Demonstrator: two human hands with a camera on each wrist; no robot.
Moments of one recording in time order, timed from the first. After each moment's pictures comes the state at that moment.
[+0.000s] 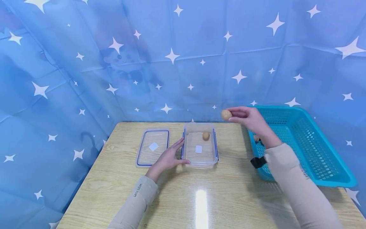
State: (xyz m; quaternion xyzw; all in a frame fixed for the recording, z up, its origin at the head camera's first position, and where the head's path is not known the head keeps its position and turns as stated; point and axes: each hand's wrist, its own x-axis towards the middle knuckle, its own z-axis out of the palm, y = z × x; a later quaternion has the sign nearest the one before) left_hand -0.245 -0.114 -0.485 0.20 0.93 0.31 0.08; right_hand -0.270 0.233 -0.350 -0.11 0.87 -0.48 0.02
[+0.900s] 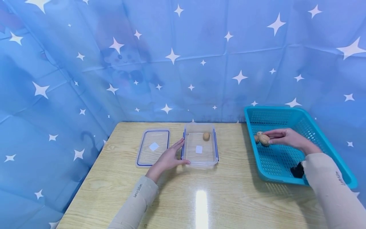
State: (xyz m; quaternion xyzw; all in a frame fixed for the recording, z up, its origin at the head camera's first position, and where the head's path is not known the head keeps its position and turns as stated) left_hand -0.247 -0.113 -0.486 0.19 0.93 0.31 0.09; right_hand -0.276 0.404 -0.441 -0.12 0.90 -0.40 0.16
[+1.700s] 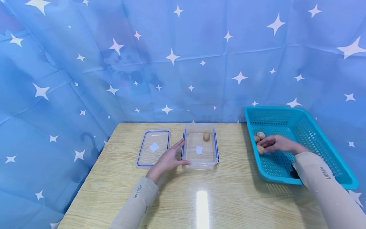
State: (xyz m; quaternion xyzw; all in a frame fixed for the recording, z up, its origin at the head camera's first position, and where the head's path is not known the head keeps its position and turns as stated) left_hand -0.246 -0.113 -0.485 0.19 0.93 0.30 0.09; right_hand -0.290 0.395 -0.473 -0.23 0.86 -0.40 0.22
